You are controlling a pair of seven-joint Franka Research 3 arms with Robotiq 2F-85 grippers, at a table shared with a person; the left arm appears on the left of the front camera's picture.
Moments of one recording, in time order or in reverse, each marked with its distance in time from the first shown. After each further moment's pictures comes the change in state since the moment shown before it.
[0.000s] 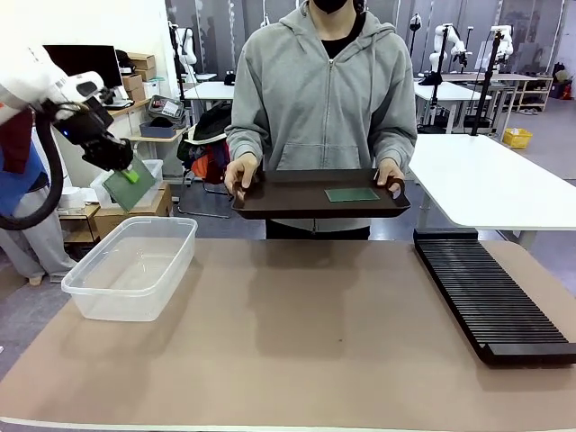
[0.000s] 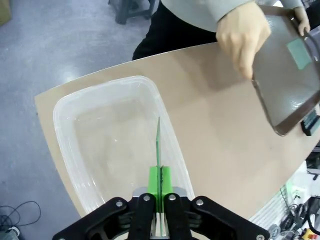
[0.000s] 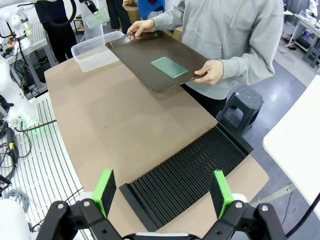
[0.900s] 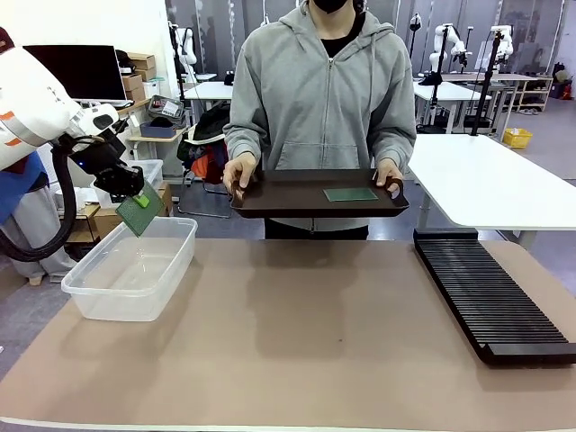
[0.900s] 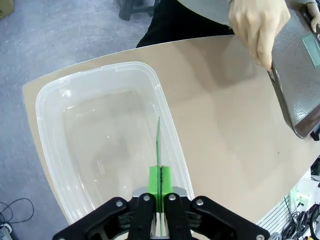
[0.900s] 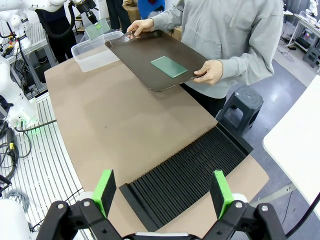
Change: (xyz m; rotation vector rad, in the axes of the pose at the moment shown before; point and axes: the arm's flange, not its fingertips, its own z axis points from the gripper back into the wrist) left arm -0.027 -0.007 -0.044 0.010 -0.007 0.033; right arm 0.000 0.000 0.000 0.000 0.000 0.000
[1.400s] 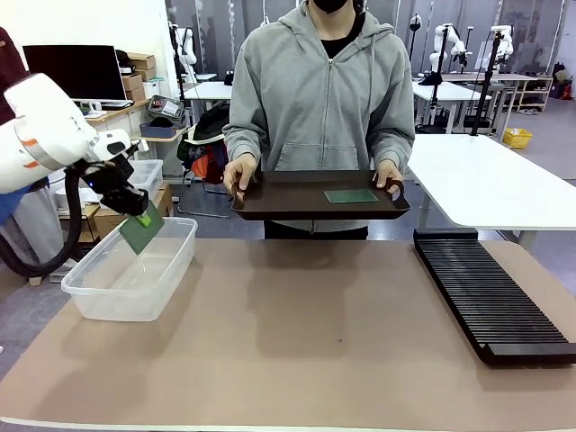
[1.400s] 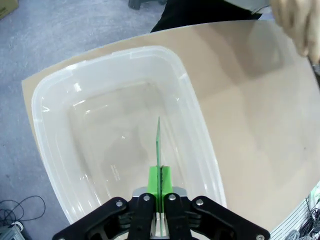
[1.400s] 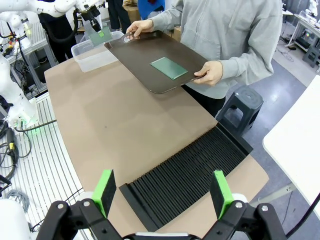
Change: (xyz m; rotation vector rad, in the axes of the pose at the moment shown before) left arm -0.009 0.023 -0.056 0.061 0.060 -0.037; right arm 0.000 0.000 0.000 0.000 0.000 0.000
